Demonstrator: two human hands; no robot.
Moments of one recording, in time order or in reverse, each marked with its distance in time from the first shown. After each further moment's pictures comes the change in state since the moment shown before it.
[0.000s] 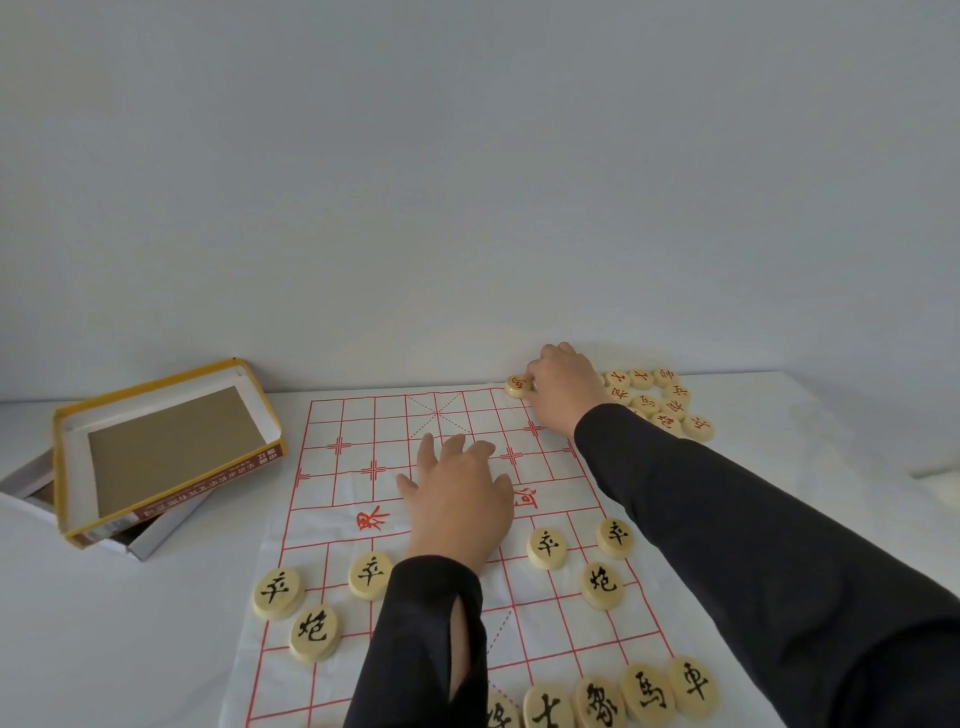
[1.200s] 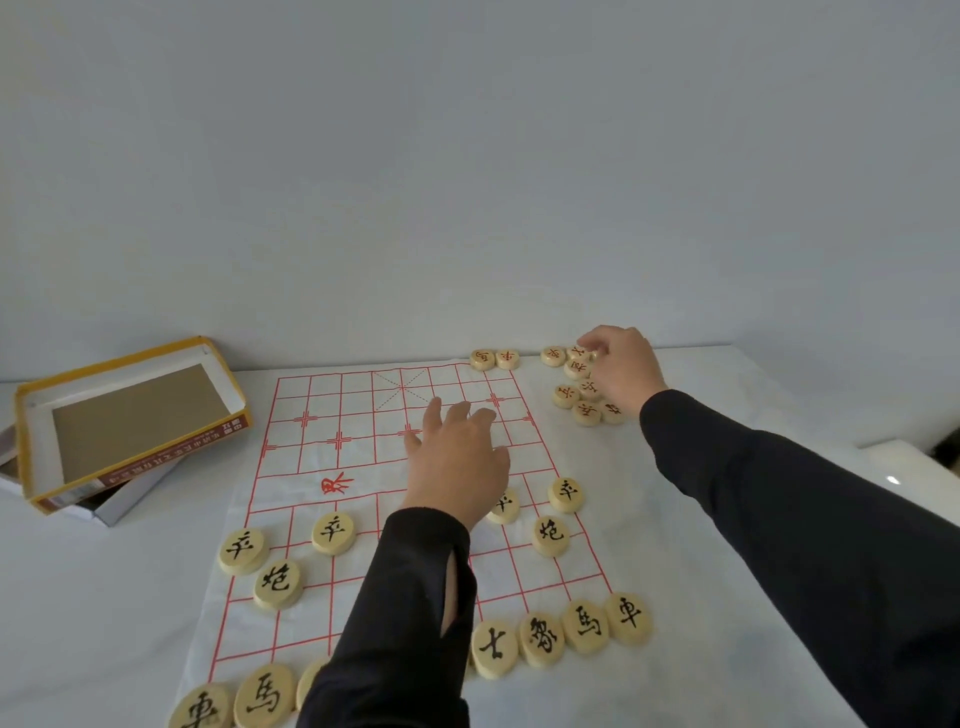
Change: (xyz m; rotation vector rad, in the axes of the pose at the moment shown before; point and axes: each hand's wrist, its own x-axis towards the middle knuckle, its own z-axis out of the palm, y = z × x) left_hand -0.012 0.022 0.009 0.086 -0.017 0.183; right_hand -0.059 0.075 -0.021 0.638 0.153 0.421
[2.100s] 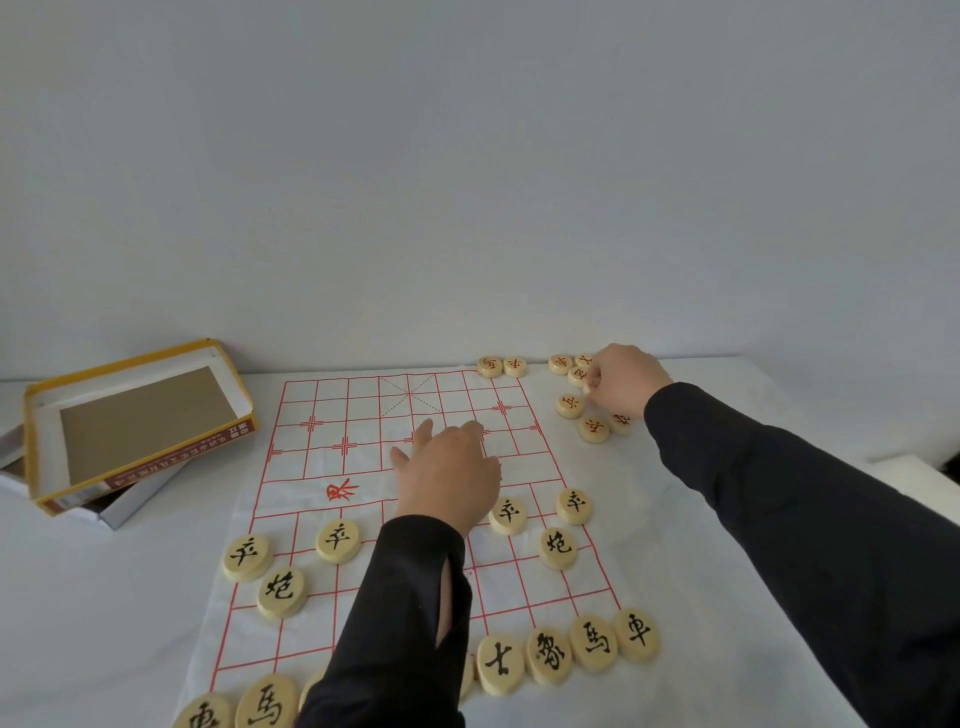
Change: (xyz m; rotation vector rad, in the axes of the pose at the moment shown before) left_hand 0.003 -0.007 -0.004 -0.024 -0.058 -0.114; right_hand 0.014 -0.004 -0.004 -0.564 -0.270 -0.062
